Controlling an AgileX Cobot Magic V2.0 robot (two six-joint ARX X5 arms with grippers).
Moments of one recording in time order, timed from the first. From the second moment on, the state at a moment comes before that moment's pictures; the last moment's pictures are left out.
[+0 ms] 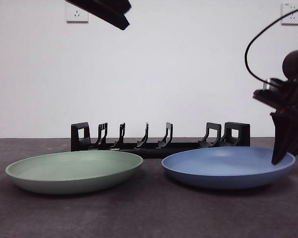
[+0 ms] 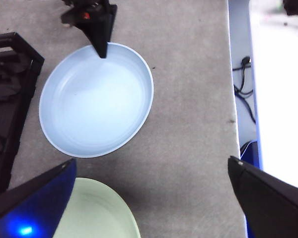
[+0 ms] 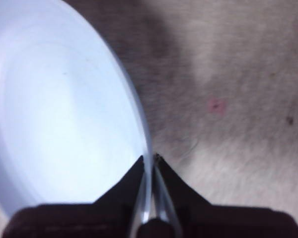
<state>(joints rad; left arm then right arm) -0.90 1.12 1.01 -0.64 0.18 0.56 0.04 1.77 1.14 -0.78 -0.45 0.00</state>
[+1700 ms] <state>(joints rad) -1.09 1.23 1.01 -0.55 -0.09 0.93 0.16 1.30 1.19 -1.05 -0.58 0.04</state>
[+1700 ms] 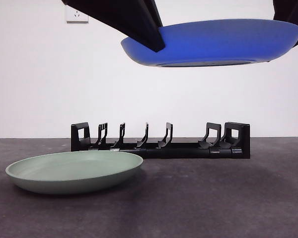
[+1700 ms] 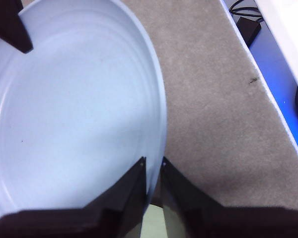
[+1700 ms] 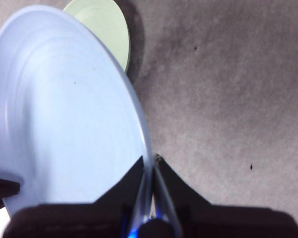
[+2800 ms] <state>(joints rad) -0.84 1.23 1.01 -0.10 0.29 0.35 0.16 1.22 1.66 -0.97 -0.53 0.09</state>
